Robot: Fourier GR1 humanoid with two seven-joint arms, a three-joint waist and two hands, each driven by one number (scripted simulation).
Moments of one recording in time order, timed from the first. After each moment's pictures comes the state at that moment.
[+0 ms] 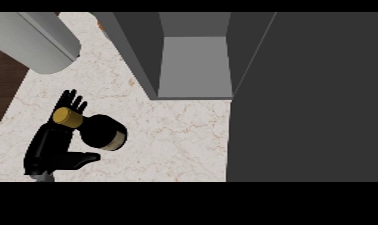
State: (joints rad) left arm 0.02 0.10 0.28 -1.36 0.24 -0.33 -0.12; right arm -0.09 -0.15 0.00 -2.42 -0.24 0.12 0.60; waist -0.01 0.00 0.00
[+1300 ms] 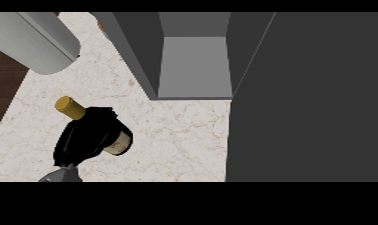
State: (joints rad) left arm -0.08 0.09 0.25 -1.06 0.25 -0.43 -0.31; right arm -0.11 -0.14 0.01 -2.43 -0.23 0.11 0.64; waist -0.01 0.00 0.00
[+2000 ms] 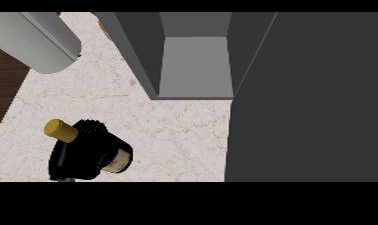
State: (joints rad) left arm -0.01 0.10 0.21 -1.09 0.10 -0.34 -0.58; right arm -0.11 -0.13 0.01 -2.42 -0.22 0.11 0.61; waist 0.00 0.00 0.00
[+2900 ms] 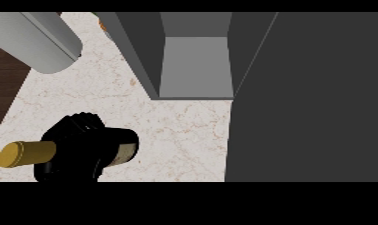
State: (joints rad) left arm 0.11 0.02 0.12 -1.57 0.15 -0.23 -0.44; right arm -0.07 -0.12 0.01 -2.42 -0.22 0.13 0.61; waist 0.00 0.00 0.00
